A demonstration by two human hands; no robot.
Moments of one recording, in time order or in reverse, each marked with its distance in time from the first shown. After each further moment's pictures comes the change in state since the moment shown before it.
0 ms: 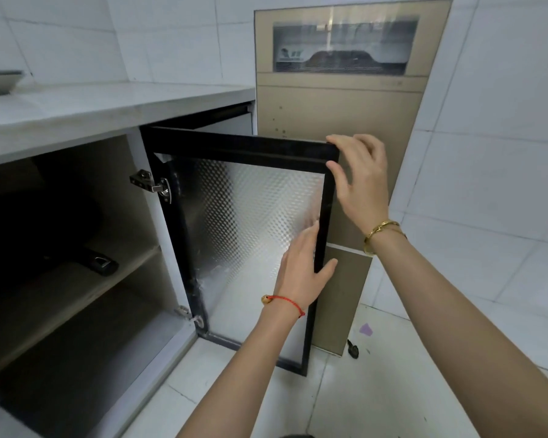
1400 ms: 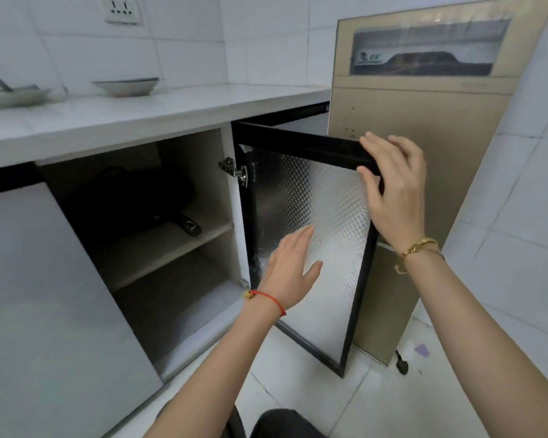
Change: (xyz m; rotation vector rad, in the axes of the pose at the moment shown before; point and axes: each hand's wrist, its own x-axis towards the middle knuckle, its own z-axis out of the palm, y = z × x) left_hand -0.065 0.004 -0.083 0.339 0.020 -0.182; right_hand -0.012 -0.047 -0.016 0.200 0.019 -0.127
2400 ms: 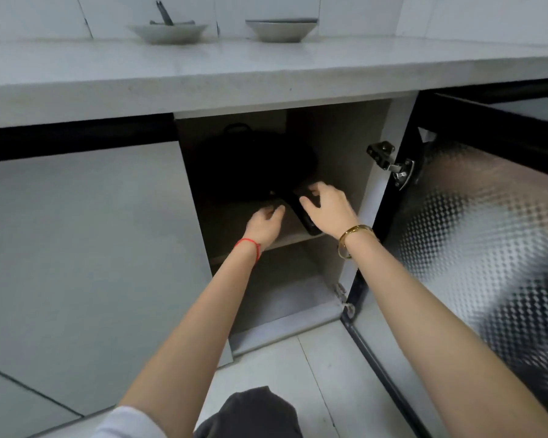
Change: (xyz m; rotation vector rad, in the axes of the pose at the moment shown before) left_hand 0.013 -0.272 -0.123 -0.456 0.357 -0.966; right_hand -0.011 -0.199 0.331 0.523 -1.013 0.220
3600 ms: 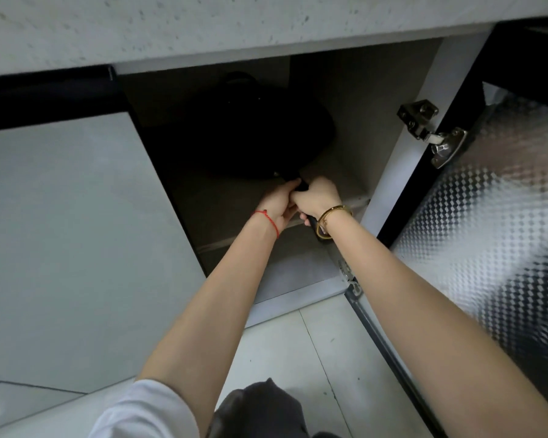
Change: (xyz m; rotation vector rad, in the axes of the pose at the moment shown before) left_hand 0.080 -0.013 0.041 -0.774 -0.144 -0.355; right_hand 0.045 0.000 0.066 0.385 -0.145 0.509
